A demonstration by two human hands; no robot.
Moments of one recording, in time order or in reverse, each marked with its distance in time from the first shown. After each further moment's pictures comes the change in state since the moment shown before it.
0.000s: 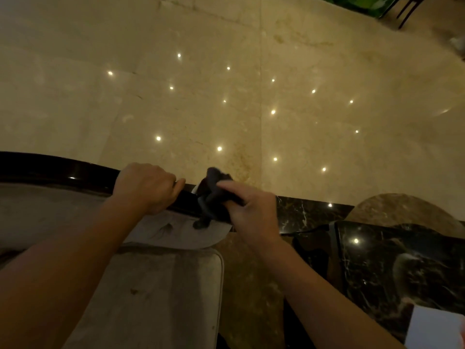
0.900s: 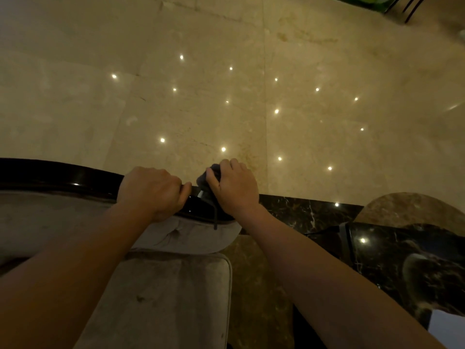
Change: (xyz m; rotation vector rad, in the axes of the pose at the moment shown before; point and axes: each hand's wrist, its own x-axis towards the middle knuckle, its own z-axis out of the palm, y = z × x) left_hand 0.000 0.003 0.001 -0.009 0.121 -0.012; right_hand 0.072 0.064 0.079 -0.620 -0.077 -0.033
